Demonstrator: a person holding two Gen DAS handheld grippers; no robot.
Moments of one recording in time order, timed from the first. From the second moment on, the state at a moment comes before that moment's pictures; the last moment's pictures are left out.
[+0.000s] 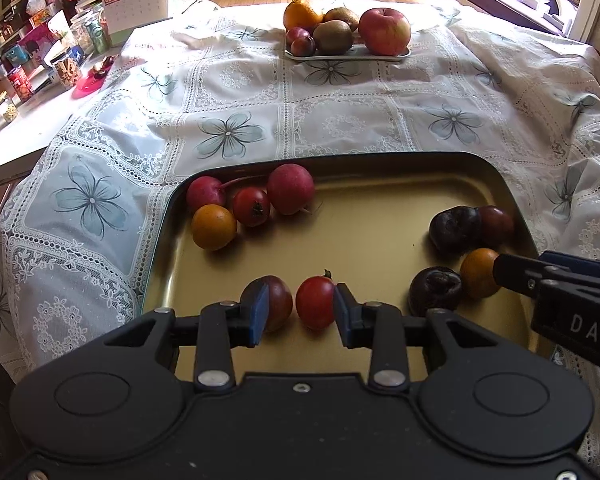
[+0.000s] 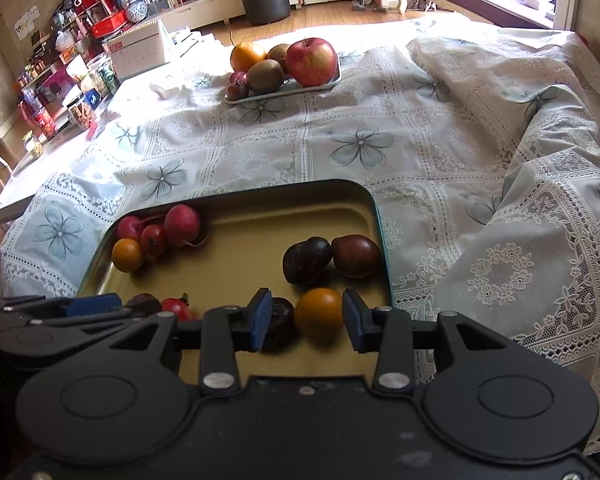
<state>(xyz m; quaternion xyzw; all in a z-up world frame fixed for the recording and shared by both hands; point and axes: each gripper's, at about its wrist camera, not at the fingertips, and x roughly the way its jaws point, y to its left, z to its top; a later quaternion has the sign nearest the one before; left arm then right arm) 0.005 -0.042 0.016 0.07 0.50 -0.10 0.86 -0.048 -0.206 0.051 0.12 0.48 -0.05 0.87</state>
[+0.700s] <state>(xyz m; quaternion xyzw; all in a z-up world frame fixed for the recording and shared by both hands) 0.000 -0.035 0.013 0.06 0.49 -0.09 0.87 -0.063 -0.191 0.052 0.08 0.45 -0.06 0.89</state>
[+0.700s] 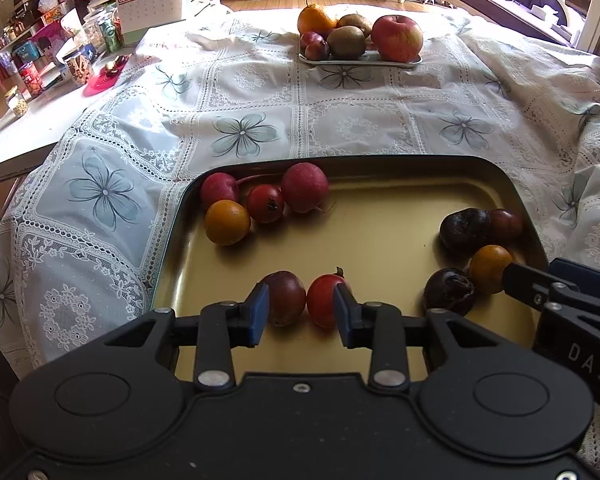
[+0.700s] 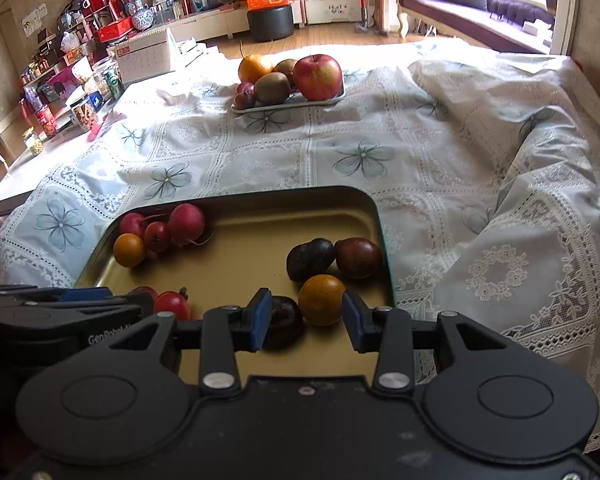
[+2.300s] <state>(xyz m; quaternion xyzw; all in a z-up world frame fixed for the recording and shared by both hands) 0.000 -0.033 0.012 0.06 0.49 -0.10 0.86 -0.064 -0.187 0.047 0.08 0.46 -0.05 0.88</state>
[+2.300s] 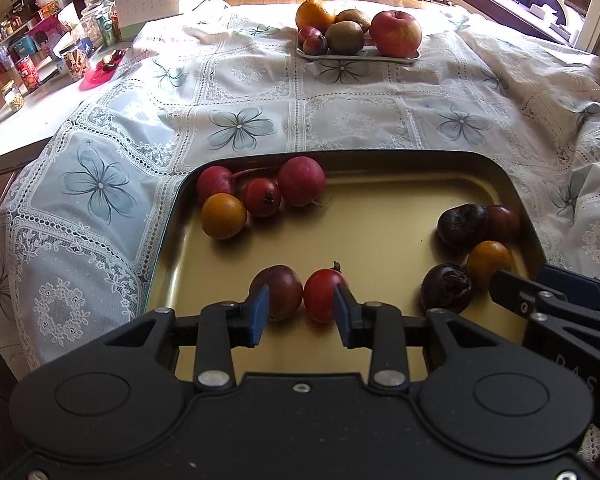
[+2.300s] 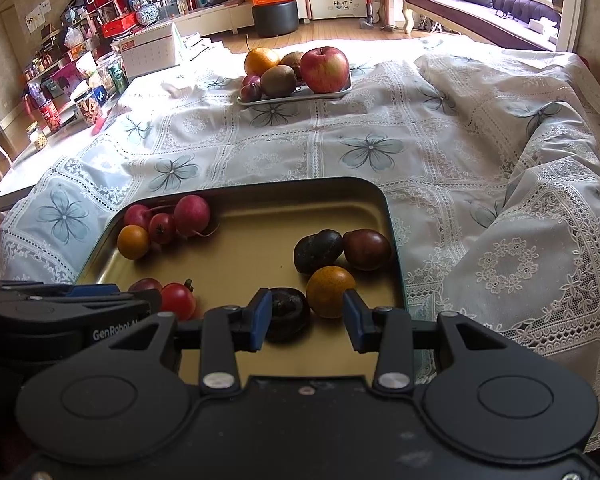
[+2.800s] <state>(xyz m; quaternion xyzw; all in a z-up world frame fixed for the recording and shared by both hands) 0.000 -0.033 0.011 0.06 0.49 -0.10 0.86 -0.064 -0.186 0.045 0.08 0.46 -0.05 0.88</state>
